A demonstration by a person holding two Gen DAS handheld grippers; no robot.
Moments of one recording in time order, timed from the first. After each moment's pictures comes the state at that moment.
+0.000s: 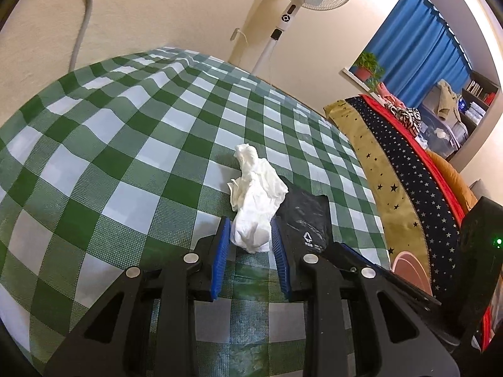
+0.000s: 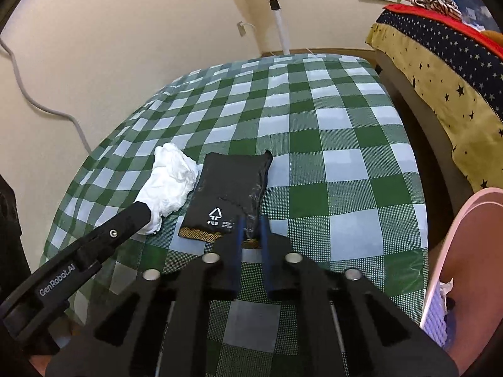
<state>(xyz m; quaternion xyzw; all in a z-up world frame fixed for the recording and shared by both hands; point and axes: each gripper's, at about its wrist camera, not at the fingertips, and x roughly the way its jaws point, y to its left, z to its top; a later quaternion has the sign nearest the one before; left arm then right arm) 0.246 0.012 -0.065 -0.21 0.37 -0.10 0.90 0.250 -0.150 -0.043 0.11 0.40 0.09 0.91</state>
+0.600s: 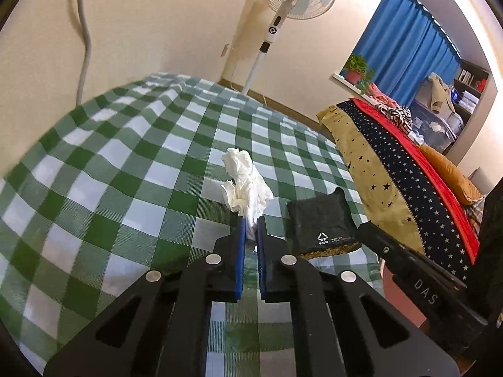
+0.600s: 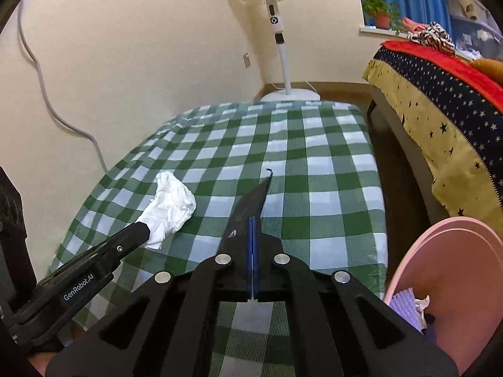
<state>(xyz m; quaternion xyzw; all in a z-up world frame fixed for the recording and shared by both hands) 0.218 0.011 -0.032 -0.17 0.34 -0.10 0.92 0.213 -0.161 0.008 0.08 0.33 0.08 0.94</state>
